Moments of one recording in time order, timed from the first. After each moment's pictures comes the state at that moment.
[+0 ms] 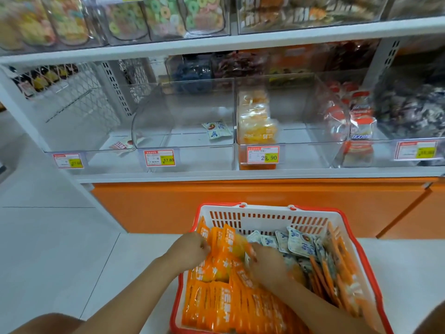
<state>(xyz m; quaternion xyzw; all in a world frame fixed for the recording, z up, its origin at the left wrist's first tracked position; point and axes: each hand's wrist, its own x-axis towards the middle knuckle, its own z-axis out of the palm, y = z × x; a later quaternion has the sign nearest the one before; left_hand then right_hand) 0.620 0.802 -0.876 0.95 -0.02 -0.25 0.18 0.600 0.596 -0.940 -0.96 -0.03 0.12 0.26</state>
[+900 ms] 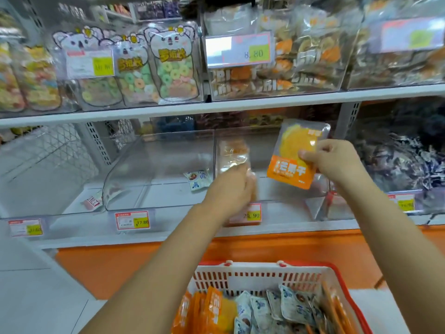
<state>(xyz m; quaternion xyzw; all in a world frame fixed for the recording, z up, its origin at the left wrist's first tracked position) 0.755 0.665 -0.703 0.95 -0.21 0.09 0.23 0.754 0.458 -0.674 -0.83 0.12 -0.18 0.52</state>
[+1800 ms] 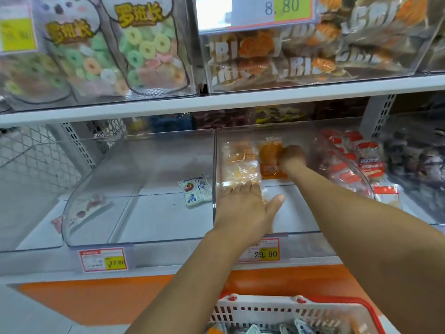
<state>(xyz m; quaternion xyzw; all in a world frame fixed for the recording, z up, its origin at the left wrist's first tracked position) 0.814 0.647 -0.740 0.98 -0.17 0.00 0.05 0.965 0.493 -0.760 -0.94 0.20 -0.06 0.27</state>
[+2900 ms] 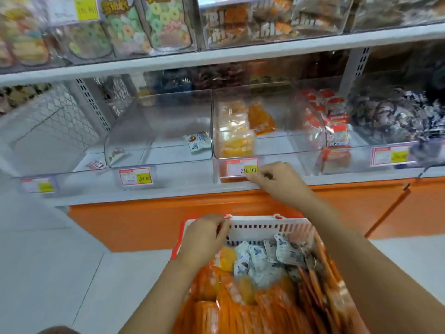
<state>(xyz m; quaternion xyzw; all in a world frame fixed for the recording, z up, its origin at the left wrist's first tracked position) 0.652 0.729 -0.844 0.96 -0.18 0.06 0.22 0.698 0.524 -0.762 -0.93 -0.11 -0.04 0.36</state>
